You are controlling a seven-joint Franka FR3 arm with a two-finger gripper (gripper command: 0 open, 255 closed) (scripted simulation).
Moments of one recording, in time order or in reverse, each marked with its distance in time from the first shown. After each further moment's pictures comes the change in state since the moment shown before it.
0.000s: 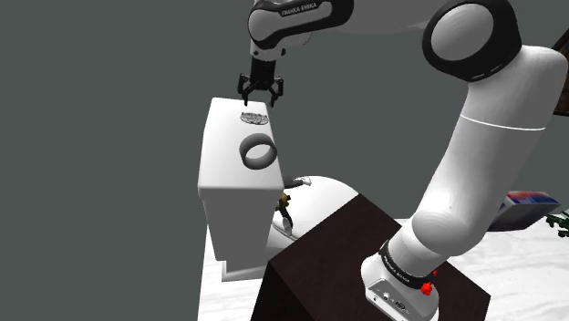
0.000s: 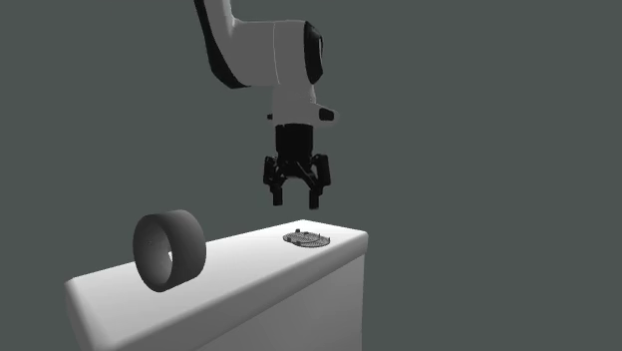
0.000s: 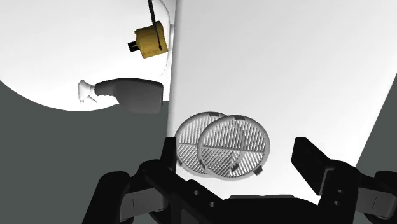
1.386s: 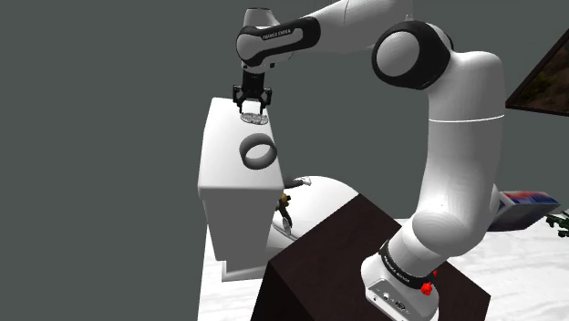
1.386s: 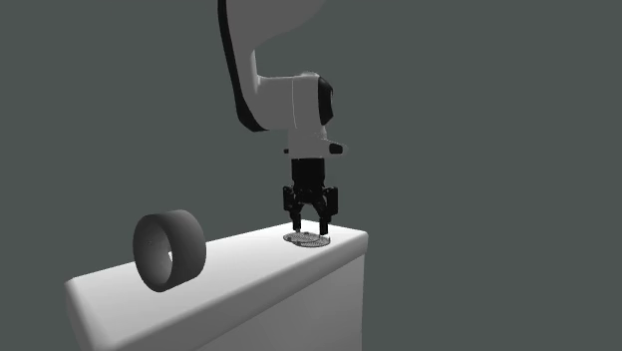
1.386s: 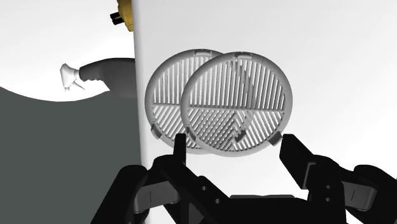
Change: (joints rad) arm 0.011 0.260 -0.032 0.228 -0.043 0.039 0.059
